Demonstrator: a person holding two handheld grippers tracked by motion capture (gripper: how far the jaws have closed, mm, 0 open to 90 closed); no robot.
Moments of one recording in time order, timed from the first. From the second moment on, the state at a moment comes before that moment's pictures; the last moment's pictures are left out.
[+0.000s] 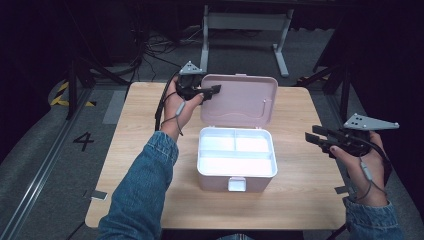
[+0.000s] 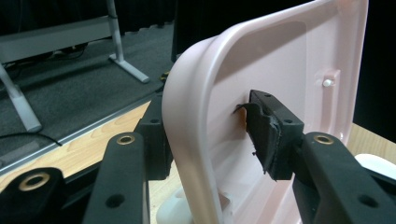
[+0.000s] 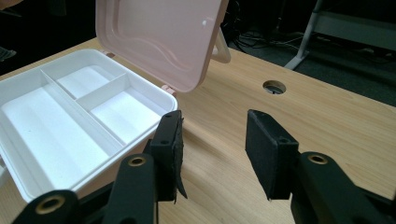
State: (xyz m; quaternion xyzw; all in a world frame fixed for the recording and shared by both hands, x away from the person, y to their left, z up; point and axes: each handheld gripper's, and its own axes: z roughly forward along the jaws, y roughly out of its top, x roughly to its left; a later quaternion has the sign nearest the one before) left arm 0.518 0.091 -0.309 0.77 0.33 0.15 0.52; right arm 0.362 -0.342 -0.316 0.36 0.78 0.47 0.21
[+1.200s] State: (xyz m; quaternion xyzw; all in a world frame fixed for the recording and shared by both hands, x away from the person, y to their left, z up) left arm 0.563 0.089 -0.351 0.77 0.39 0.12 0.49; right arm 0.370 -0.344 -0.327 0.38 0.78 0.46 0.19
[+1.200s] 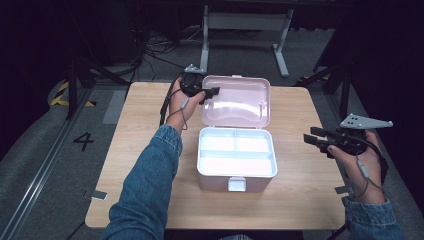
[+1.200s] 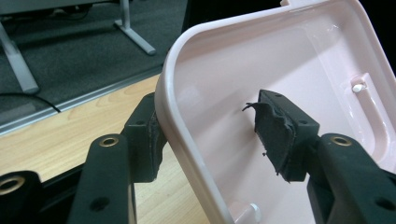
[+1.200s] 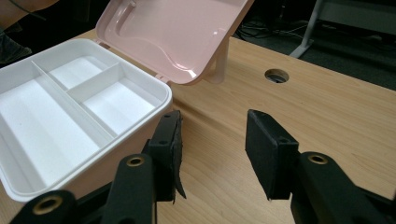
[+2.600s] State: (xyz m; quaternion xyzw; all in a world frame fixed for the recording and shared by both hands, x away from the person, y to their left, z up) left arm 0.580 0.084 -0.383 0.80 0.43 0.08 0.42; right arm 0.373 -0.341 -0.332 0.37 0.78 0.47 0.16
